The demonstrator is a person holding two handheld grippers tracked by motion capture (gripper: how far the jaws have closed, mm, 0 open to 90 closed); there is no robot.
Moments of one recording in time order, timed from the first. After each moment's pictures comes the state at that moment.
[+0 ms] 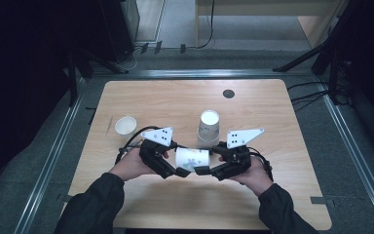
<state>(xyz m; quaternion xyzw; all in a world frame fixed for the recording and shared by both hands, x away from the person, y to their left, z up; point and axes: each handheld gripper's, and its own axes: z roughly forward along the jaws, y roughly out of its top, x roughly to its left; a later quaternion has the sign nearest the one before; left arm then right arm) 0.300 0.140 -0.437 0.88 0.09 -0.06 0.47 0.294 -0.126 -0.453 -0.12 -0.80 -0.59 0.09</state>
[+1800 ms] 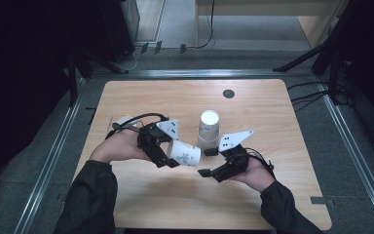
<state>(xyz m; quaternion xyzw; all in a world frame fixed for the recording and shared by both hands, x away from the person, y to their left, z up) 0.317 0.129 -0.397 0.97 0.07 0.00 0.25 0.303 -0.123 -0.473 -0.15 -0.87 -0.48 0.03</state>
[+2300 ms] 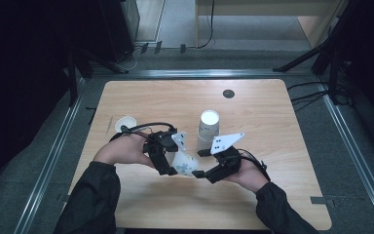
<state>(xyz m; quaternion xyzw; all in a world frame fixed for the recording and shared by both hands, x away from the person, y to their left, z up) 0.313 0.110 -0.420 0.99 0.05 -0.01 0.14 0.303 -0.104 -0.481 -0.13 -0.87 -0.47 0.02</state>
